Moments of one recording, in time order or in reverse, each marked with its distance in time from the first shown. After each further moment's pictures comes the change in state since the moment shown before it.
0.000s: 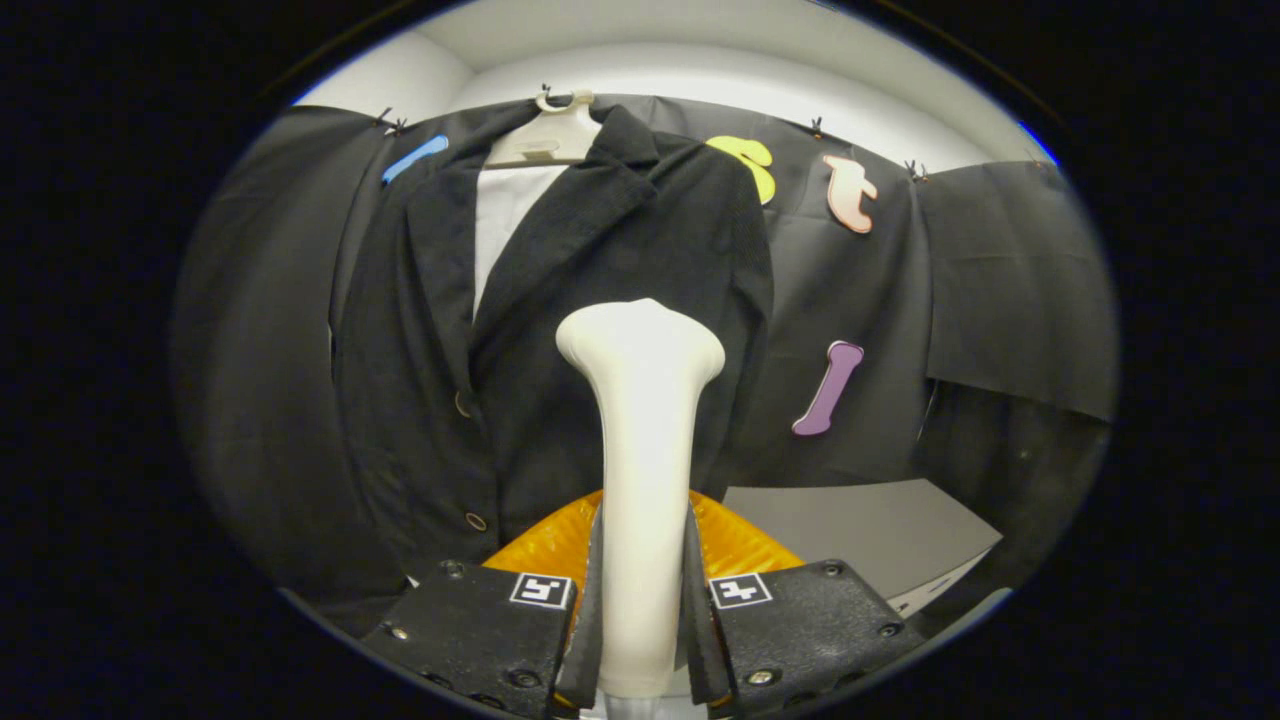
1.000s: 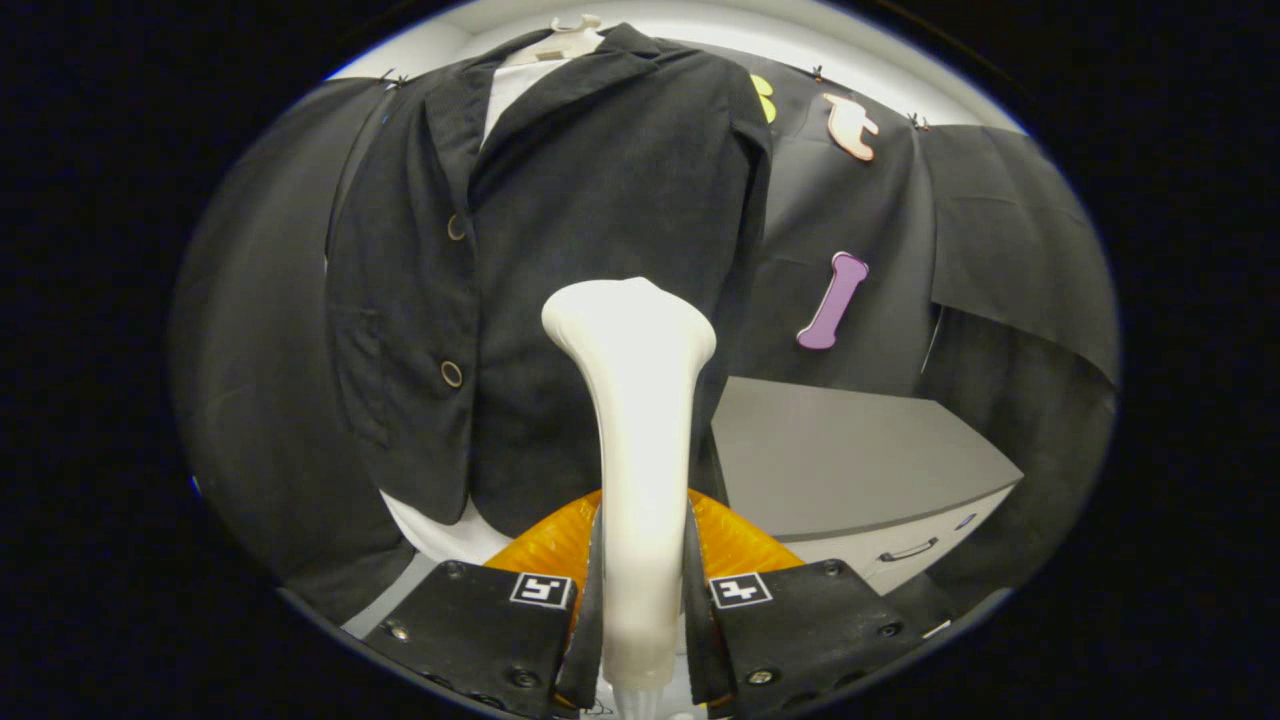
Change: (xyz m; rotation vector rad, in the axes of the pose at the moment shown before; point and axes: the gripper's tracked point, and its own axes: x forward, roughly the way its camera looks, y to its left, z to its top) arm 0.001 -0.003 -0.127 0.003 0.202 -0.012
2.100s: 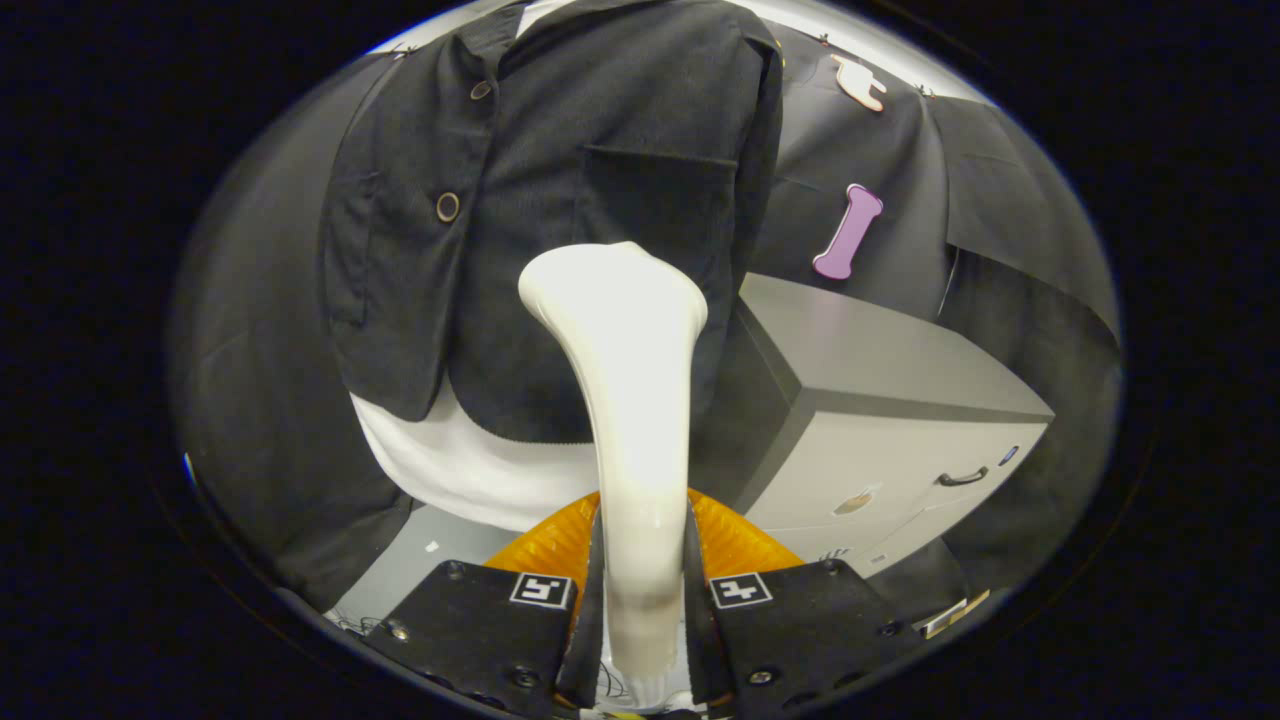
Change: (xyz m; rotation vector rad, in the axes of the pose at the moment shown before) arm 0.027 0.005 -0.119 -0.024 0.158 0.009
